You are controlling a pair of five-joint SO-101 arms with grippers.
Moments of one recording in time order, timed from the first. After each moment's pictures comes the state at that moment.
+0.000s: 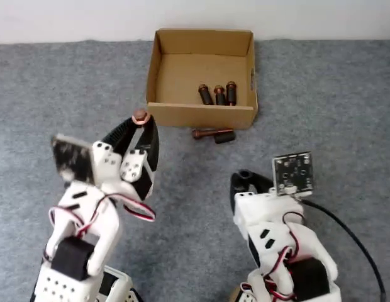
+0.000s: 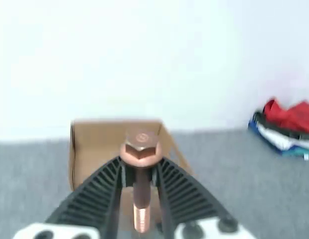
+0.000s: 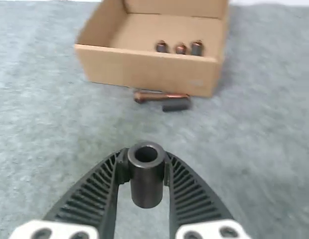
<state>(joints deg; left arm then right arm) 17.5 -76.2 59.0 34.3 18.0 -19.7 -90.0 63.0 66.2 -8.3</state>
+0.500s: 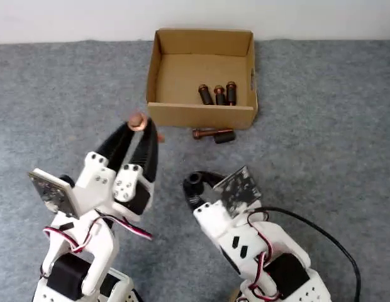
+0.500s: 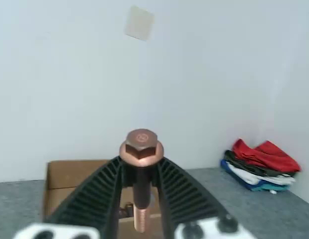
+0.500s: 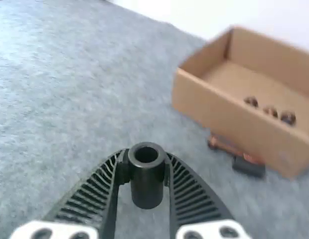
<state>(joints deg) 22.1 -85.2 61.9 31.0 20.8 -39.6 -90.0 72.4 46.9 3.3</state>
